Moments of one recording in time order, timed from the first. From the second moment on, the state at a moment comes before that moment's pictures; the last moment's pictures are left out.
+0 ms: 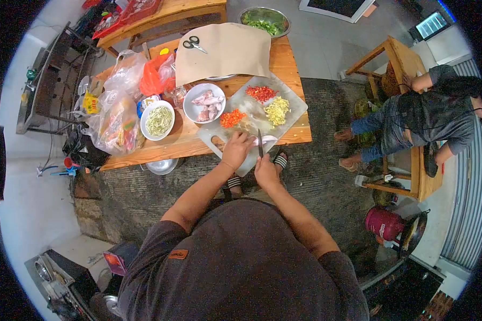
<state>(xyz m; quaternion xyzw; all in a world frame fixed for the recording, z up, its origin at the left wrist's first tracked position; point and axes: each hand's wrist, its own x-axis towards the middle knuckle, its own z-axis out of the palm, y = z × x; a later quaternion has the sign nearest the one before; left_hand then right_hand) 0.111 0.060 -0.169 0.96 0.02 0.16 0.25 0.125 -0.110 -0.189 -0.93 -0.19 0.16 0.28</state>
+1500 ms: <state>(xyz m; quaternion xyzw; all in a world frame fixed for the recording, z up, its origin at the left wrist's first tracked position) 0.113 0.061 -0.169 0.96 0.02 0.15 0.25 0.123 -0.104 -0.156 -0.91 -0.16 0.22 0.31</state>
